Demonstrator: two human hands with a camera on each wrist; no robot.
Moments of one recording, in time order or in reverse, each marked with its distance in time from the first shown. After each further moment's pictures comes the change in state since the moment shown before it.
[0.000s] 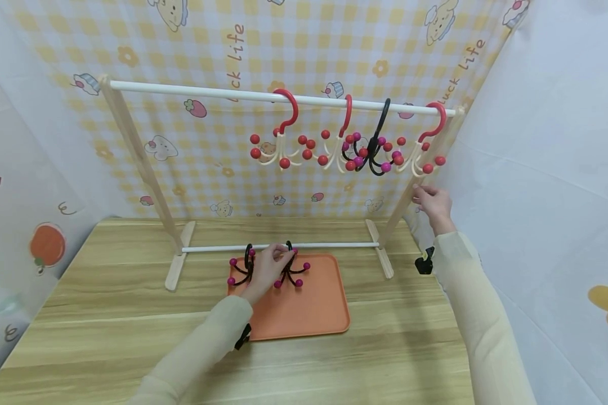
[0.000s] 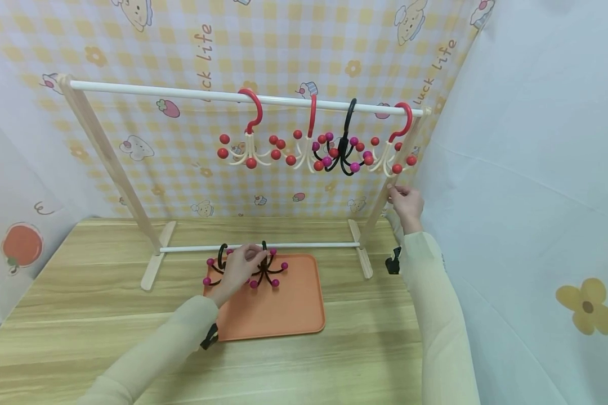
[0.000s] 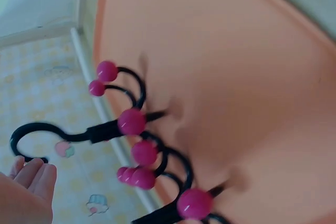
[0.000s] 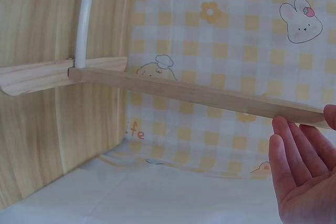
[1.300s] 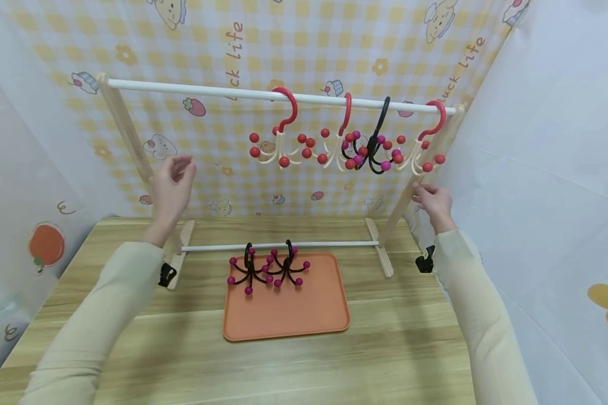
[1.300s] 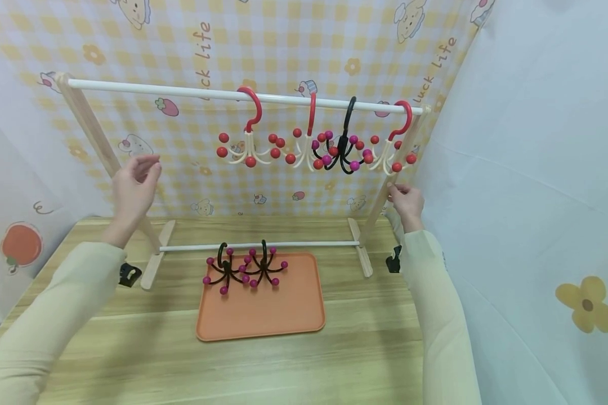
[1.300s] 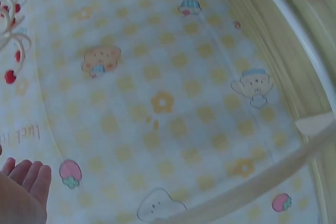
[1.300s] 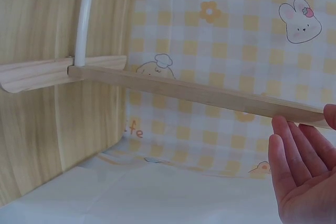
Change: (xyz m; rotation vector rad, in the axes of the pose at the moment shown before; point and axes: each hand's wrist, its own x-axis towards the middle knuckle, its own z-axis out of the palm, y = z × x) left_hand 0.061 0.082 -0.193 0.031 0.421 0.280; right_hand -0.002 -0.002 -0.001 0.039 0.003 -0.003
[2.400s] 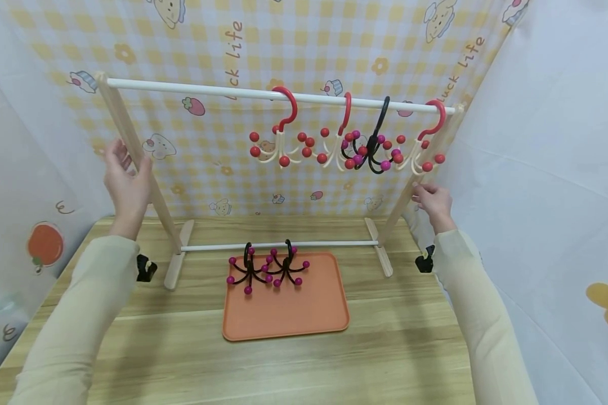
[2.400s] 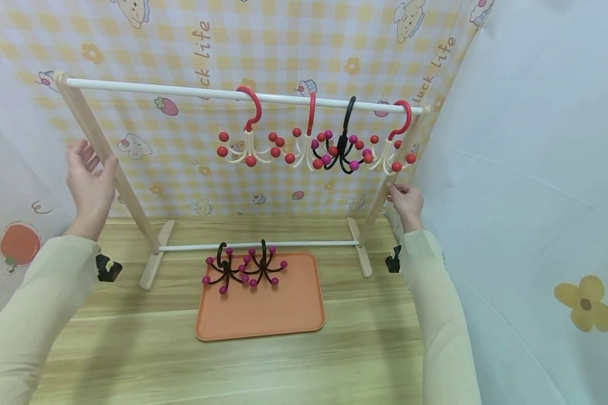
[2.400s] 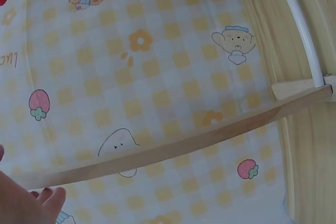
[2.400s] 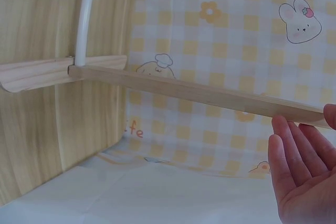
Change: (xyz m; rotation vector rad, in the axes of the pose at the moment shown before) left_hand 0.023 -0.023 -0.049 -0.010 0.203 -0.222; right_hand 0.000 0.001 -0.001 -0.051 -0.005 0.001
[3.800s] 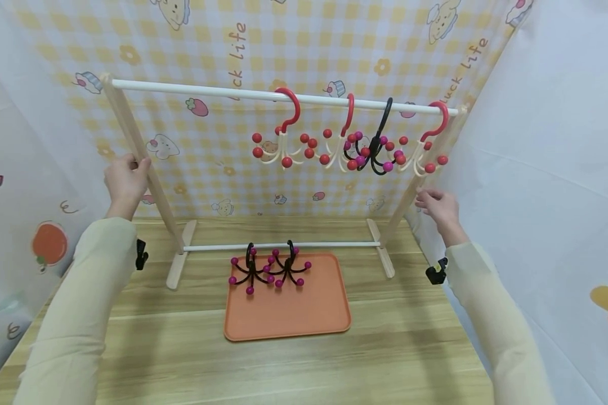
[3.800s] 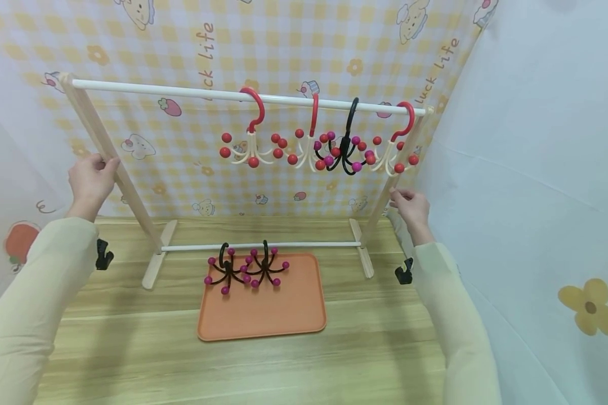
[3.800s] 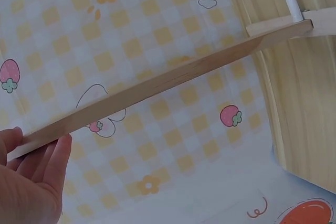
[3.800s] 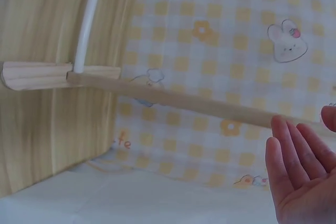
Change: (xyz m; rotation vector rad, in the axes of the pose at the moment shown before) left_hand 0.023 -0.010 -0.013 0.461 -0.168 0.000; right_hand -0.016 0.000 -0.009 -0.005 -0.058 -0.069
